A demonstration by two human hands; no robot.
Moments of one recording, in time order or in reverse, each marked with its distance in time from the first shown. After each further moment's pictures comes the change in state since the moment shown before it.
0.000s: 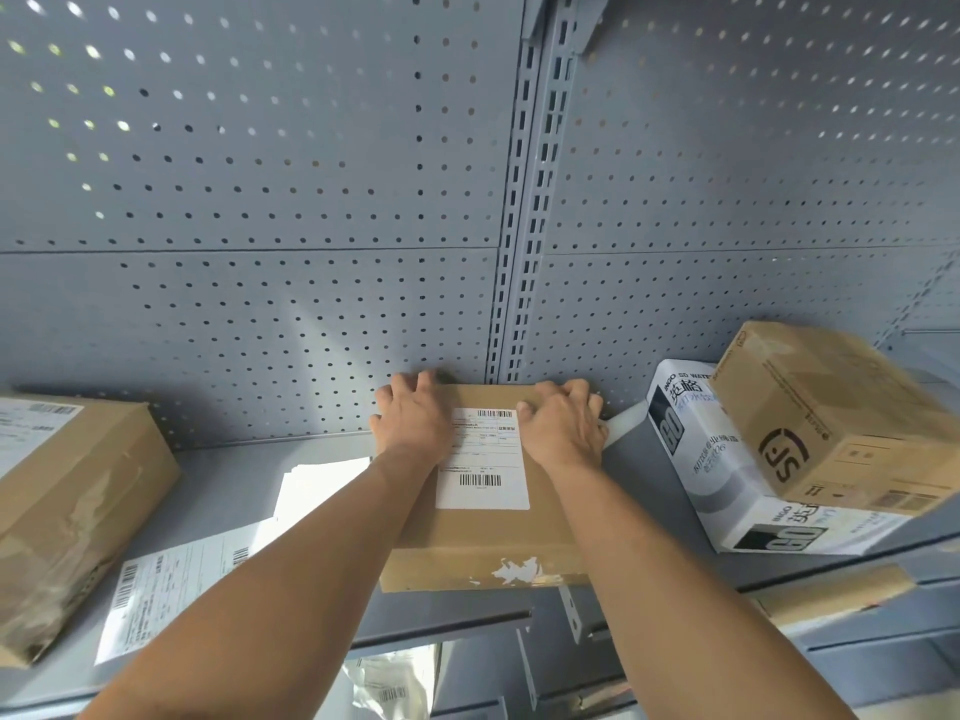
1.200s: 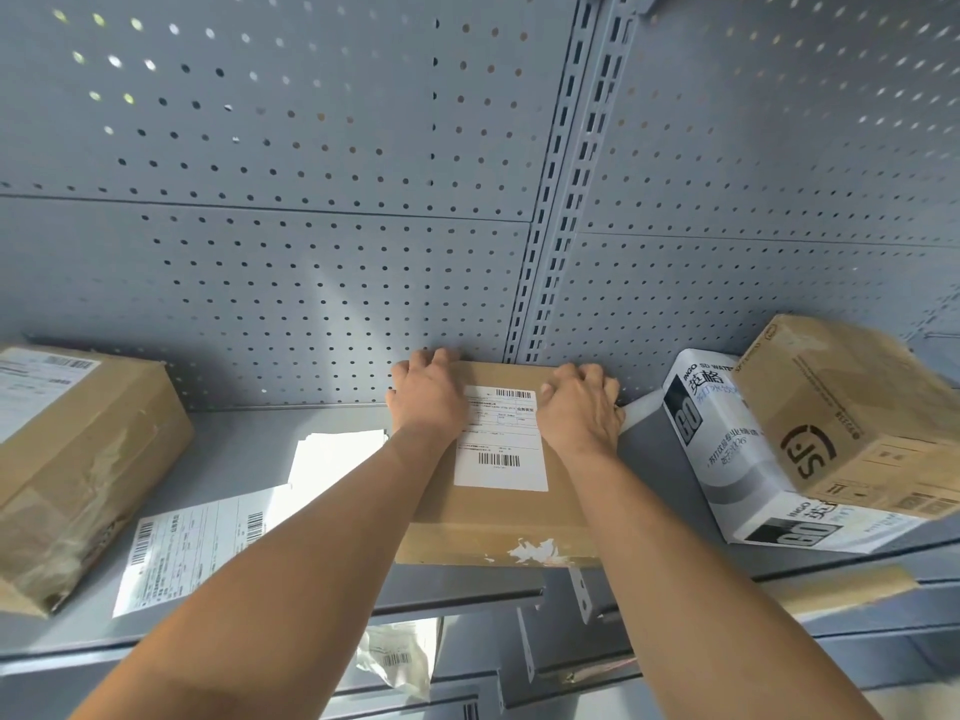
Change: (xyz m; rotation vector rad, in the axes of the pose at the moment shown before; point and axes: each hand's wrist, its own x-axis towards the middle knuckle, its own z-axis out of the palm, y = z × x) left_hand -0.003 -0.009 -0.004 -0.128 0.003 0.035; right_hand 0.001 0.000 0.007 -0.023 0.033 -0.015
